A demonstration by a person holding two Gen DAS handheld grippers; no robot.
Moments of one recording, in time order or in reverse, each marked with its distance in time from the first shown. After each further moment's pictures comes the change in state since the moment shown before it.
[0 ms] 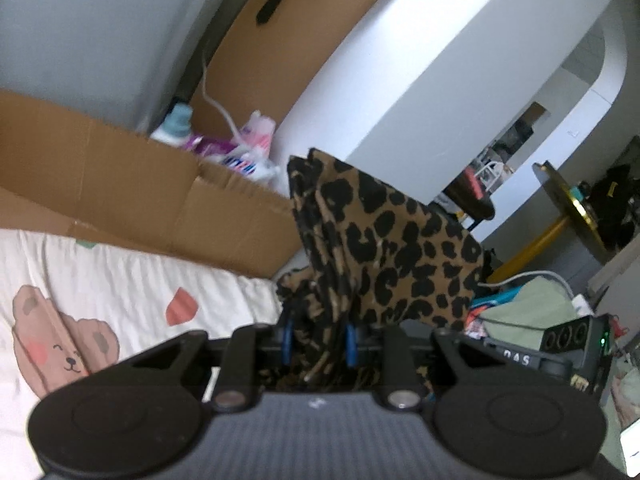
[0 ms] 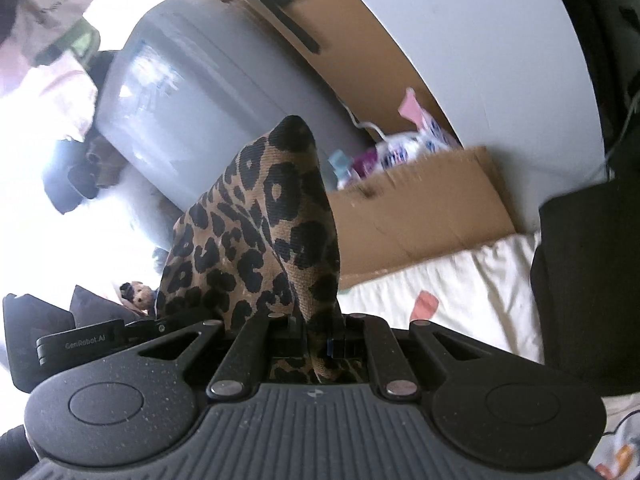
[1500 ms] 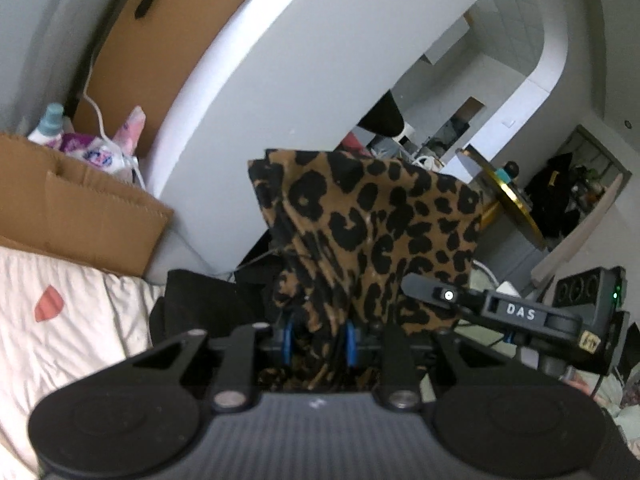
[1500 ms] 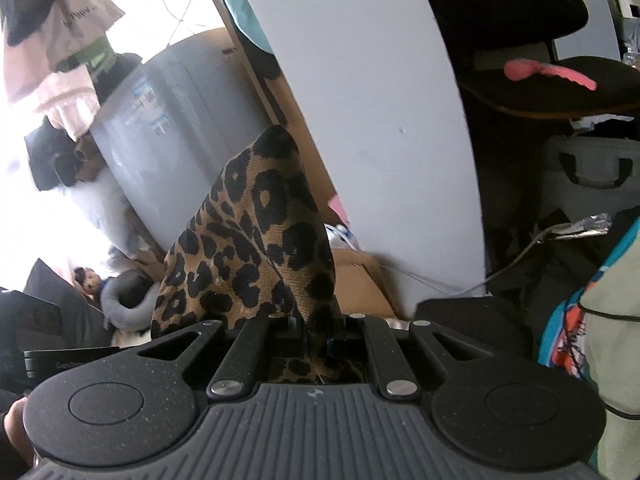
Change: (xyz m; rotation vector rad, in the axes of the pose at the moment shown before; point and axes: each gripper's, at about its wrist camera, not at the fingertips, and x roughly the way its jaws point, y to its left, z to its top) left arm 0.056 -0.129 -0.052 0.063 -0.001 -0.197; right arm -0.173 -0.027 0.077 -0.234 -0.076 -0.200
